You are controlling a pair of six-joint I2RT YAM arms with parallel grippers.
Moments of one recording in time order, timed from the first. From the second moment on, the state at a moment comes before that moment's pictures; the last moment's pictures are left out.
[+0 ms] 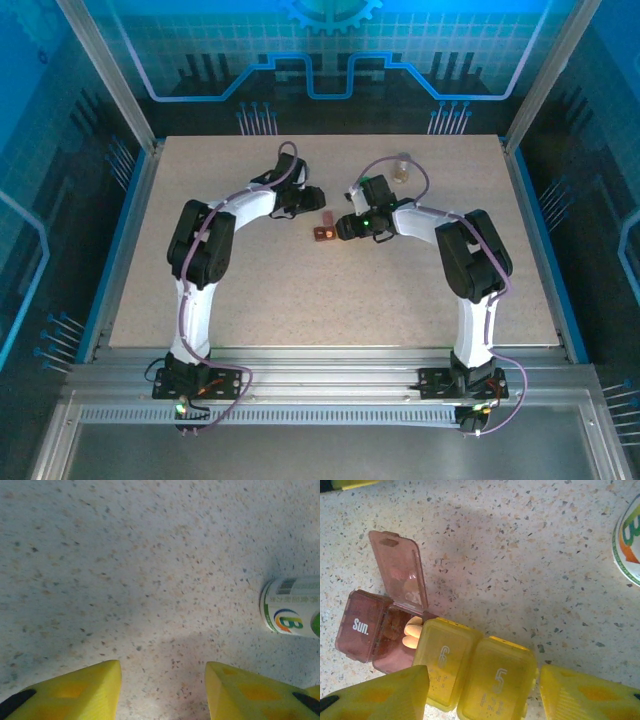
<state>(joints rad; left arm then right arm) -0.36 2.17 1.58 -0.34 0.23 -0.55 0.43 1.99 1.27 -0.27 -0.25 0.14</state>
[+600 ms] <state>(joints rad) -0.39 2.18 1.60 -0.38 0.24 -0.53 0.43 1.99 1.28 -0.28 -0.23 0.14</state>
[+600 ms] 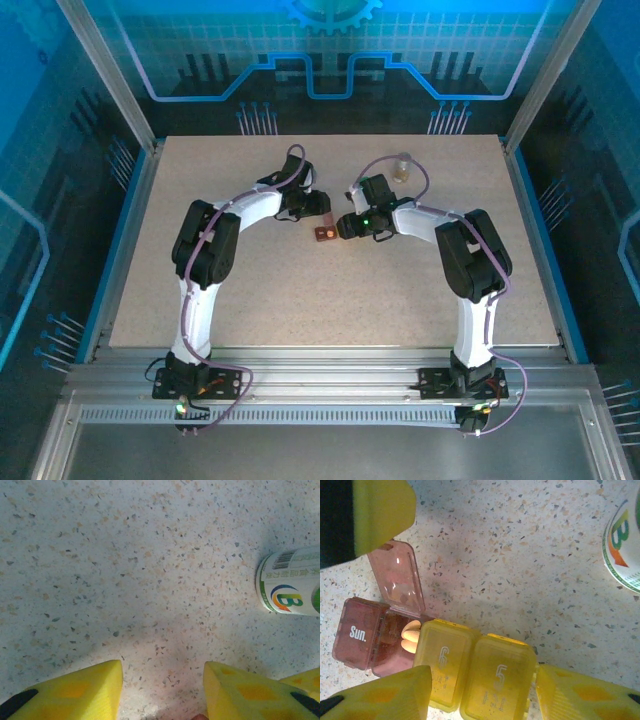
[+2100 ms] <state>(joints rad) -0.49 2.07 1.43 -0.38 0.18 -0.43 0.38 2.00 1.22 -0.18 -0.32 0.33</state>
